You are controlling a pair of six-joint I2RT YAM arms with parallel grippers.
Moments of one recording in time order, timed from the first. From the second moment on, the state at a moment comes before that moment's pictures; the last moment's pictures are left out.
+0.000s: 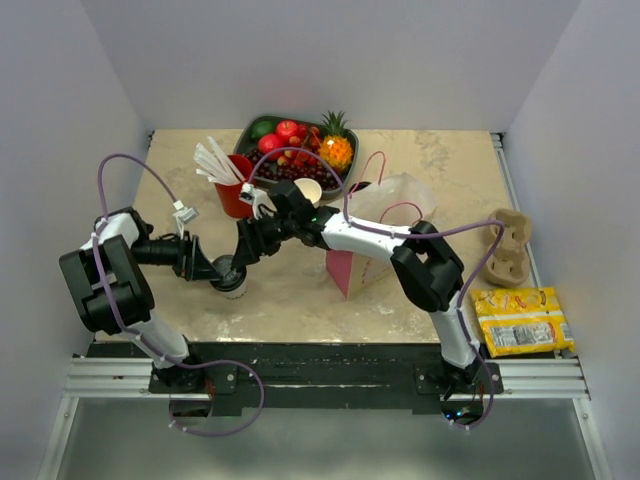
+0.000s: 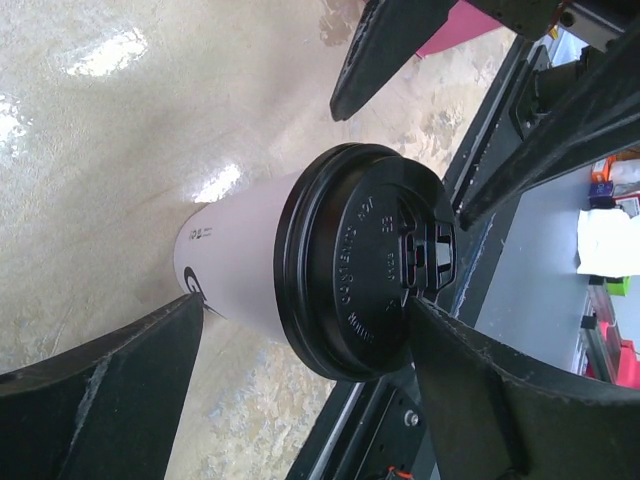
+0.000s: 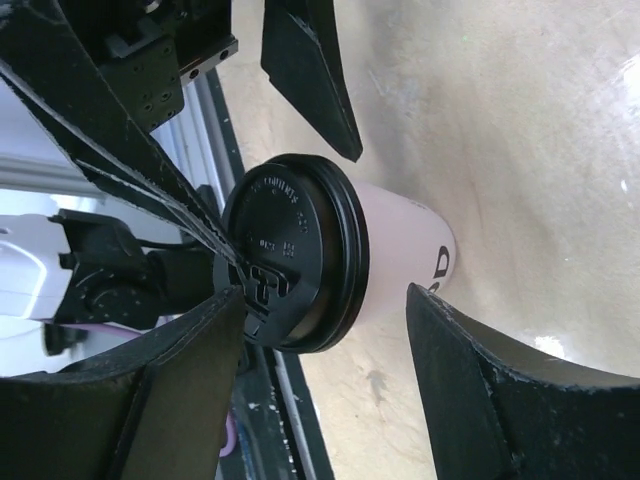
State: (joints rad) left arm 0.44 1.67 1.02 -1.29 1.04 1.10; right arm 0.89 2.11 1.62 -0.08 -0.61 0.48
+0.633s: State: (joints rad) left arm 0.46 1.70 1.10 -1.17 1.12 0.95; right arm 0.87 2.17 1.62 -0.05 -0.68 0.57
